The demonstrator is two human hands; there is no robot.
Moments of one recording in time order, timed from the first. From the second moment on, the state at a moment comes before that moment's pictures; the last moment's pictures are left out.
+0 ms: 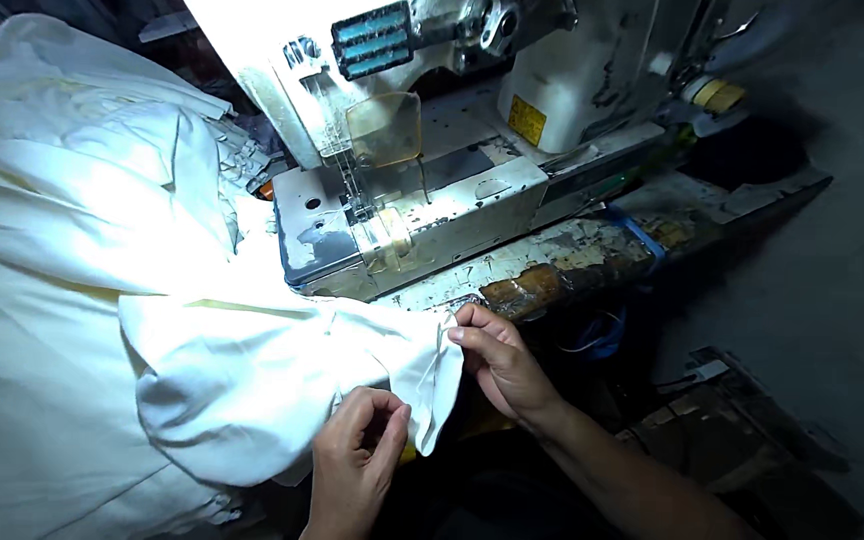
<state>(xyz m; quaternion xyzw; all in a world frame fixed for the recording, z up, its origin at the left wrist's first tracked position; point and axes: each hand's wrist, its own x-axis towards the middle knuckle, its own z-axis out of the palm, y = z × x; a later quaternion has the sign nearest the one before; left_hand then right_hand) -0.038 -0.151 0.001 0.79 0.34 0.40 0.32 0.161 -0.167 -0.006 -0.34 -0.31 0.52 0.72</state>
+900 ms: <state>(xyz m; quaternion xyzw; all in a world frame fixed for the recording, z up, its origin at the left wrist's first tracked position) -0.100 -0.129 0.038 0.55 0.31 0.44 0.64 0.163 -0.176 0.005 -0.17 -0.24 0.76 0.58</state>
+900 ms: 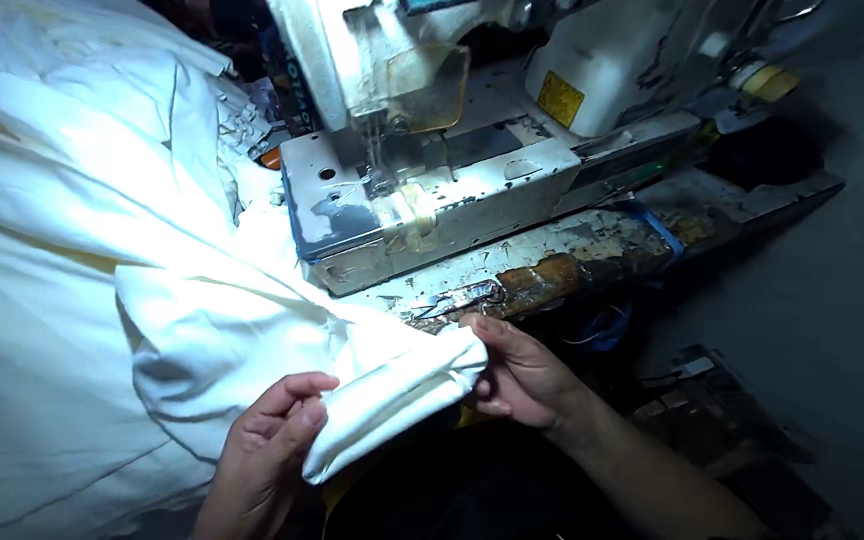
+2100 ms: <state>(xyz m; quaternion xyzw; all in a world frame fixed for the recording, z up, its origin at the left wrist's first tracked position) -0.104 -0.192 0.072 0.68 0.29 0.60 0.31 0.122 -0.213 0.029 -0.37 -0.66 -0.19 0.62</state>
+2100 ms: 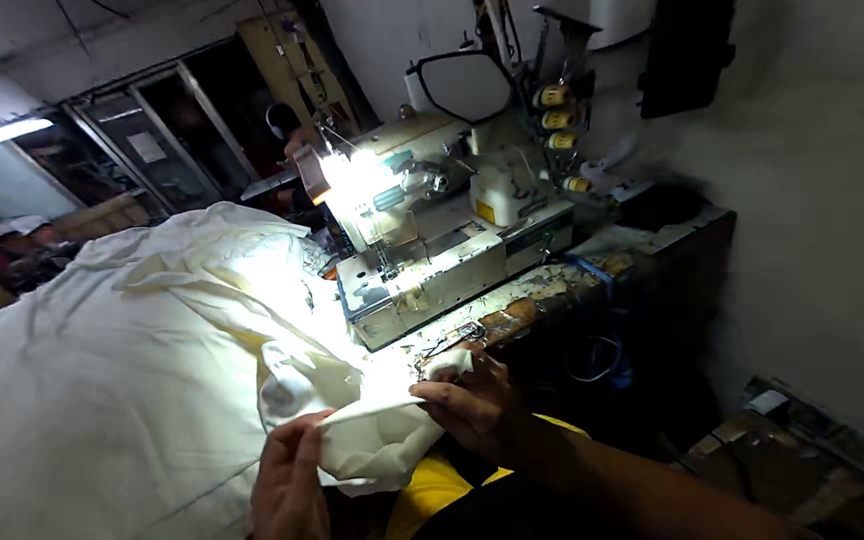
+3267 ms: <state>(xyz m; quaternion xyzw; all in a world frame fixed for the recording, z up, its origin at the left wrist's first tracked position) 0.040 0.101 0.119 0.87 0.46 0.17 0.01 0.153 -0.090 0.034 -0.36 -0.43 0.51 0.66</state>
